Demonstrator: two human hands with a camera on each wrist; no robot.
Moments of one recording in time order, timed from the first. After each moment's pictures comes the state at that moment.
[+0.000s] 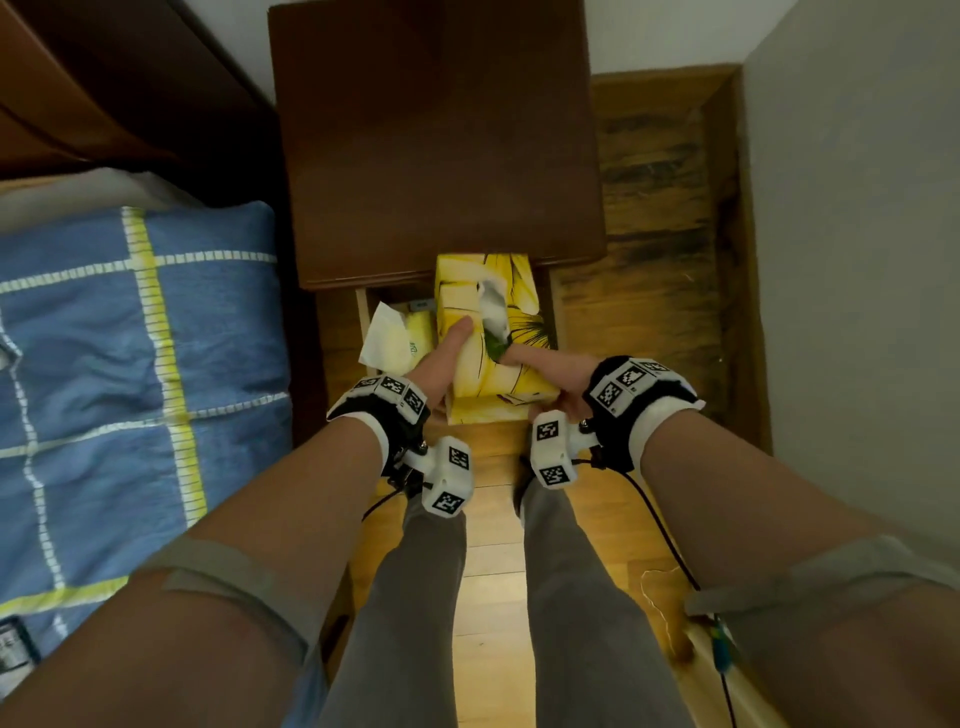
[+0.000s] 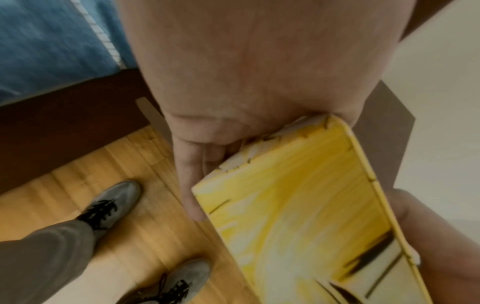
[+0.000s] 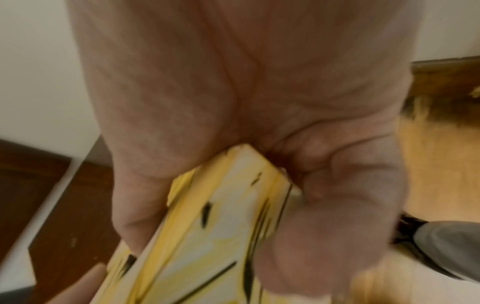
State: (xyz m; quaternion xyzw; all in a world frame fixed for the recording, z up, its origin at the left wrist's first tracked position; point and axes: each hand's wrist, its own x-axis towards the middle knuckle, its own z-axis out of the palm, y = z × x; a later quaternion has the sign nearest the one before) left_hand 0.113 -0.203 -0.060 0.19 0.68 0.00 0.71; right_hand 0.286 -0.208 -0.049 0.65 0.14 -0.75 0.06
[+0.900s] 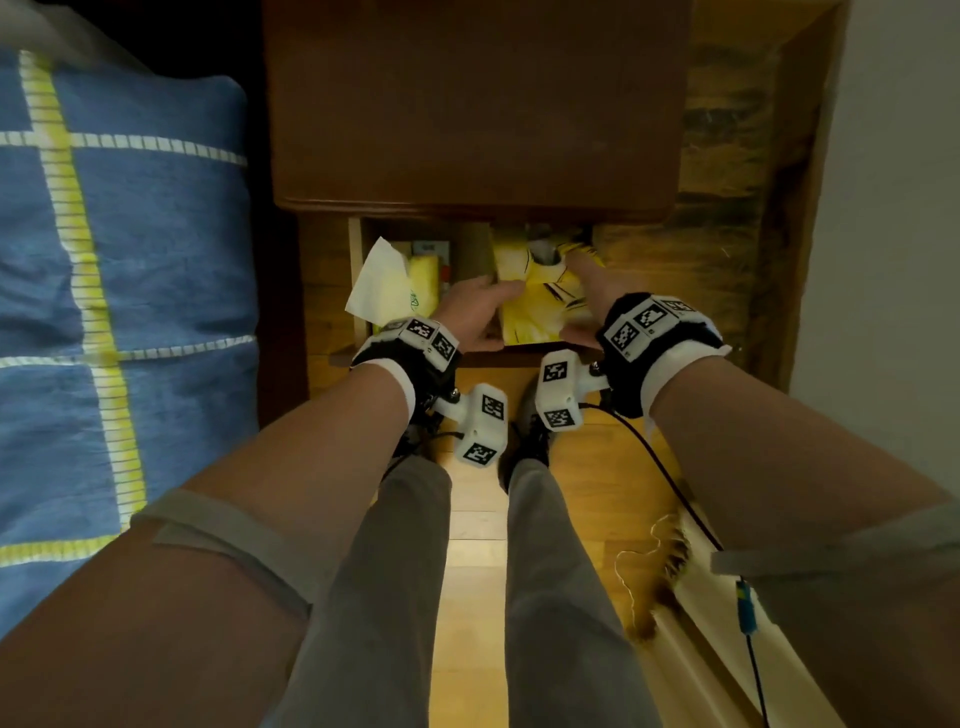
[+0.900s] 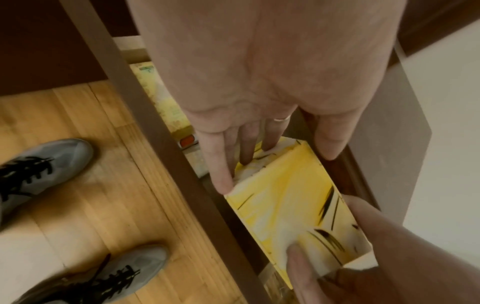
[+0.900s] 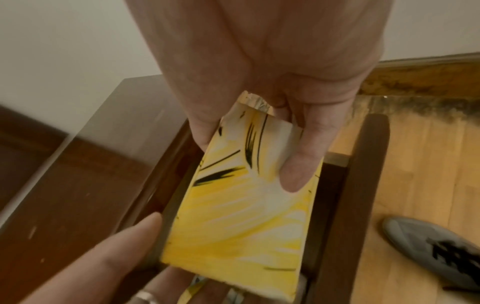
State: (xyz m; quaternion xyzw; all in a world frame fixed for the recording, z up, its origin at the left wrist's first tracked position) left_hand 0.131 -0.174 -0.129 0.17 0.65 0.09 0.74; right_hand 0.289 -0.162 -0.128 0.77 0.09 -0.62 -0.07
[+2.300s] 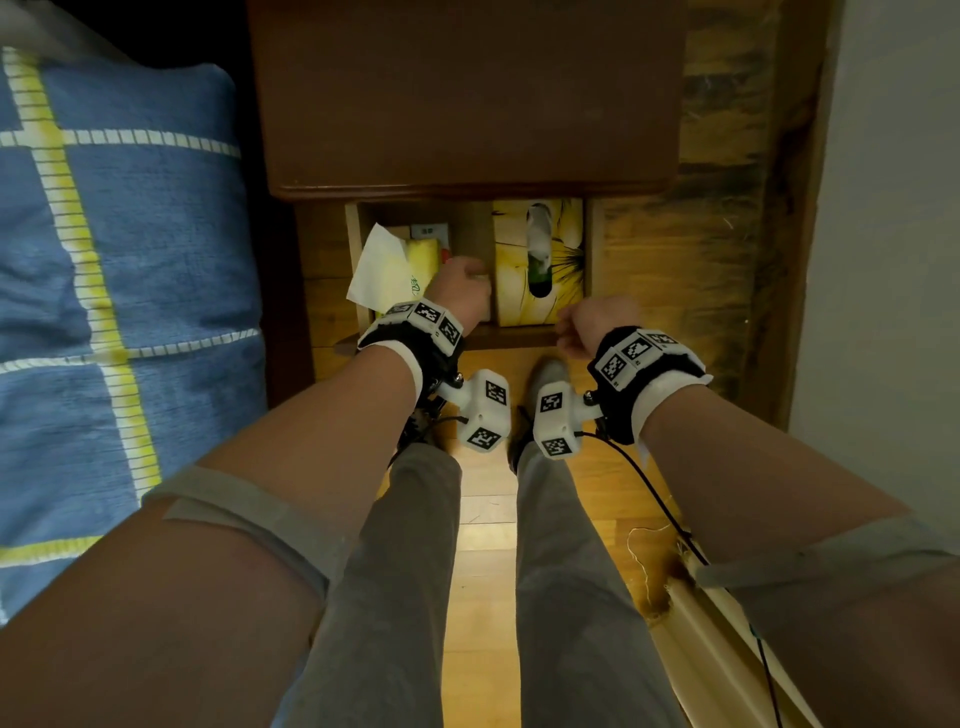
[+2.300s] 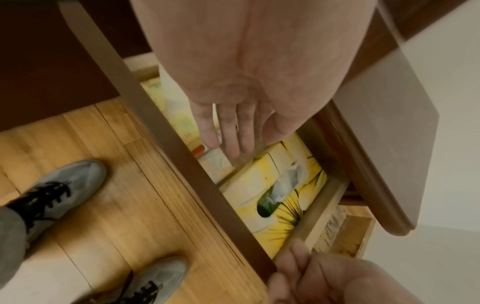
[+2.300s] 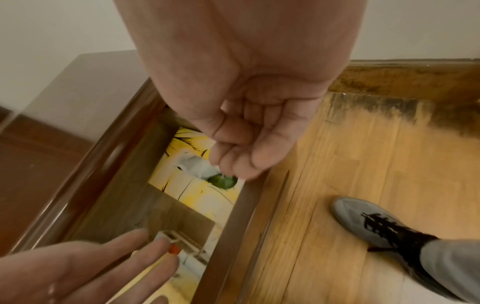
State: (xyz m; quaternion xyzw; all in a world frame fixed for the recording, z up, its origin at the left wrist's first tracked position) left_hand 0.119 -0.182 -0.152 0.37 0.72 0.01 0.59; right_hand 0.281 -0.206 -0.143 0.82 0.06 -0.56 -0.05
